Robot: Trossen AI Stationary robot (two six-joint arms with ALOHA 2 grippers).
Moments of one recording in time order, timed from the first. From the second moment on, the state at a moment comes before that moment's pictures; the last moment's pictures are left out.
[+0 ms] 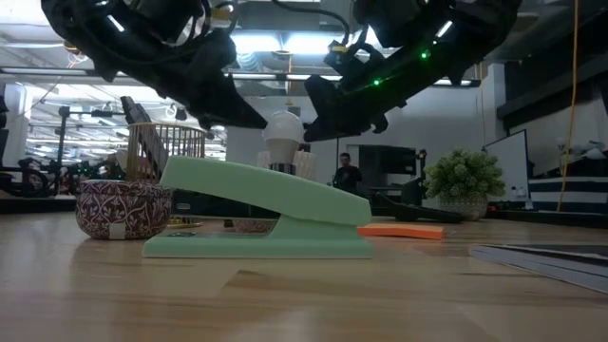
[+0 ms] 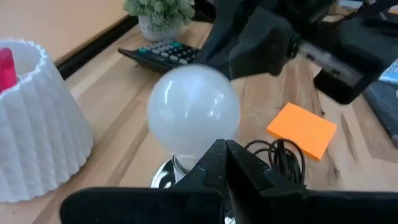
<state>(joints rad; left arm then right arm) 0.08 1.31 0.50 0.41 -0.16 -0.11 0.03 1.78 0.92 0.40 0.58 0.18</state>
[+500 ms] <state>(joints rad) 0.06 1.28 0.50 0.48 -0.18 -0.10 -0.03 1.77 0.92 0.39 0.58 0.09</state>
